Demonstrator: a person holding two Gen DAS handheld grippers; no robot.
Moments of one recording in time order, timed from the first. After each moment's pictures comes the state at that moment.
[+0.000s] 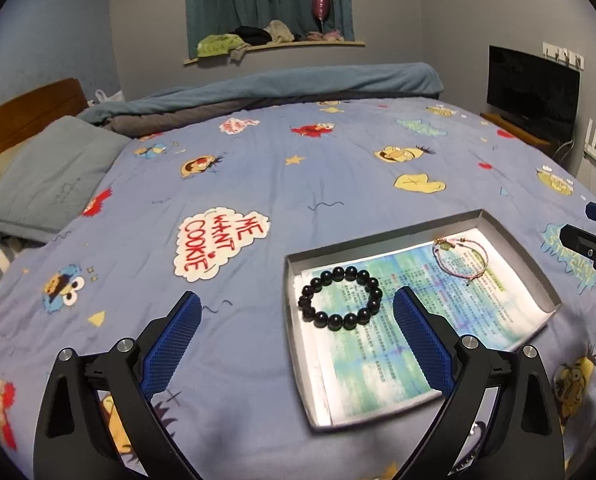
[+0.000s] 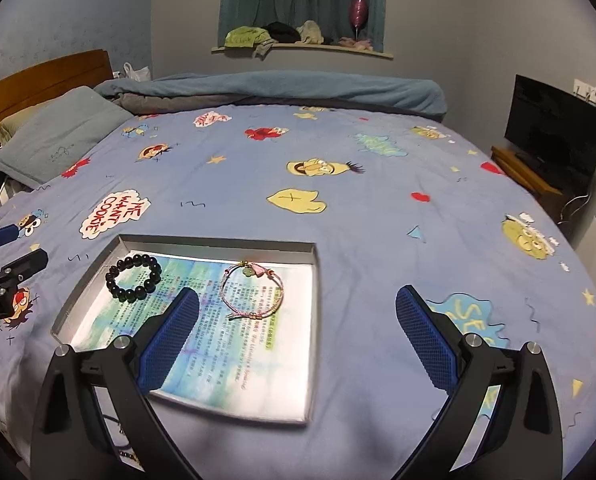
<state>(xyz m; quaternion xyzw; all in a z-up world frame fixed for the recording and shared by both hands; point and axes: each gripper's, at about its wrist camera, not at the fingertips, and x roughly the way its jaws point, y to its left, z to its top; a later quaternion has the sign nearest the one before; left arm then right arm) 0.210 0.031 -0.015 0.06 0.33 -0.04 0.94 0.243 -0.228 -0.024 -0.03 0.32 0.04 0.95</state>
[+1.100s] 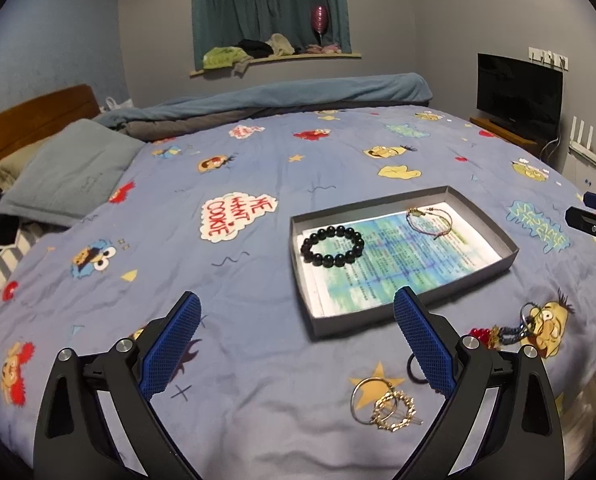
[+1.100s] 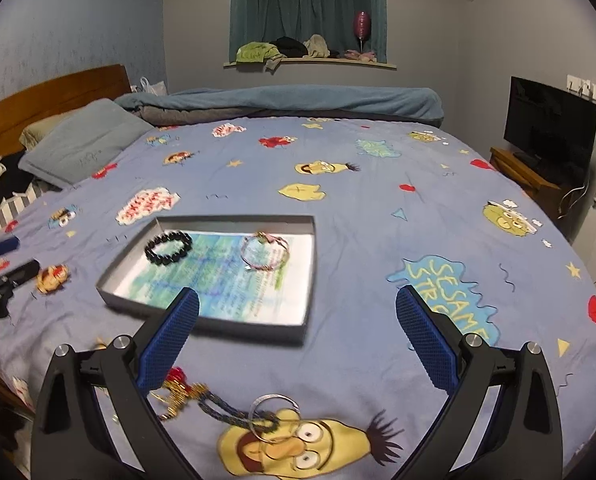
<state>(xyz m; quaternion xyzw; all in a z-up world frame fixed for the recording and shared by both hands) 0.096 0.043 -0.010 0.07 0.30 -0.04 0.95 0.142 -0.250 -0.015 -0.02 0.30 0.06 0.95</state>
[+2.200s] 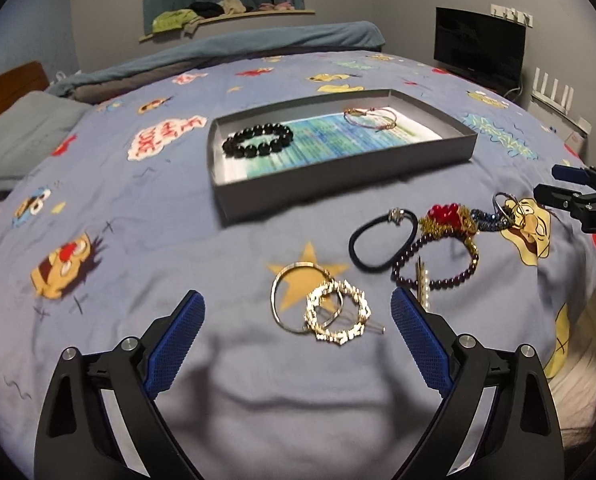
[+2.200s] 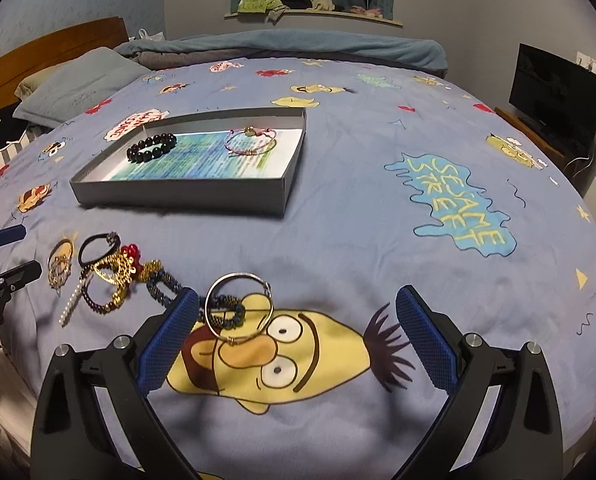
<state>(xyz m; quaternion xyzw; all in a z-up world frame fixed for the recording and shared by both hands) 0.064 0.015 -0.109 0.07 0.38 -0.13 0.91 0.109 -0.265 -0.108 -0.03 0.38 0.06 0.92</state>
